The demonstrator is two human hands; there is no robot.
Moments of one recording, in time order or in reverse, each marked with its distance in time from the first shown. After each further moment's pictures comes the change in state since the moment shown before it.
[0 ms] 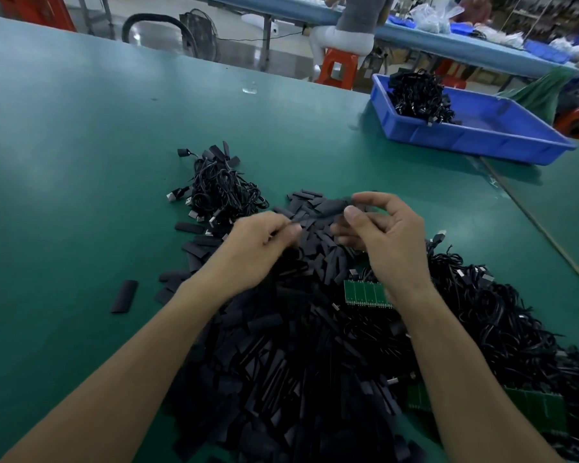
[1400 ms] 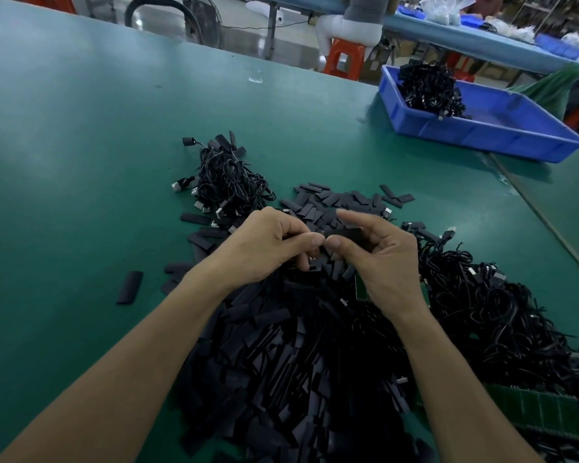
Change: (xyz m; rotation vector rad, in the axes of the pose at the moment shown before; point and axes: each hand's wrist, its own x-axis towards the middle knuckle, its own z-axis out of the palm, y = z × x) left_hand 0.000 0.001 -0.003 -0.239 -0.176 0.020; right_hand -0.017 0.026 0.006 -0.086 -0.113 -0.161
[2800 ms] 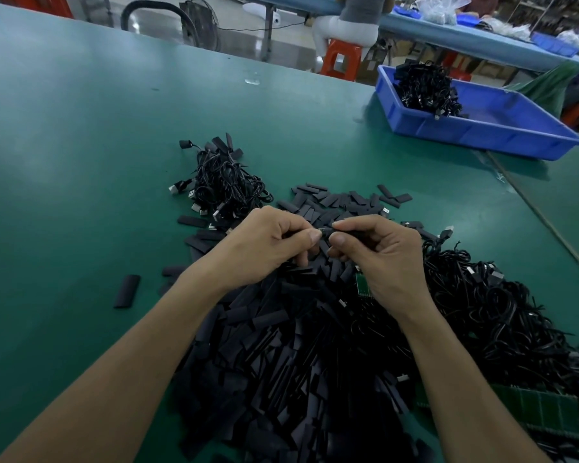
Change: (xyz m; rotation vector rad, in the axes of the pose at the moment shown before) left_hand -0.002 0.009 -0.004 0.056 -0.018 0.025; right_hand 0.002 -0.005 -0.003 0.107 -0.054 -0.036
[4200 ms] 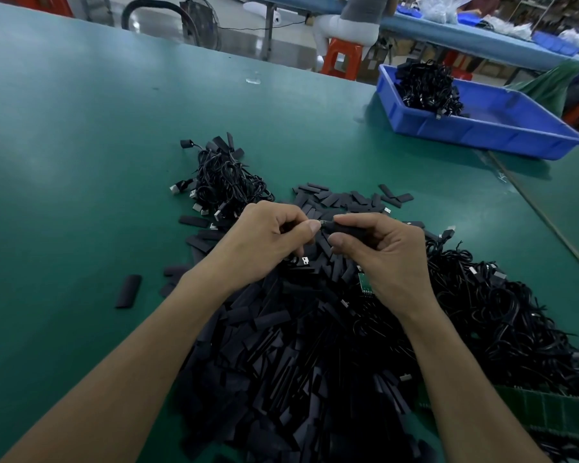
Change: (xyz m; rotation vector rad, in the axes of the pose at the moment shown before) left_hand -0.001 0.000 0.002 0.019 0.159 0.012; right_hand 0.000 -0.009 0.001 -0.132 0.012 0.007
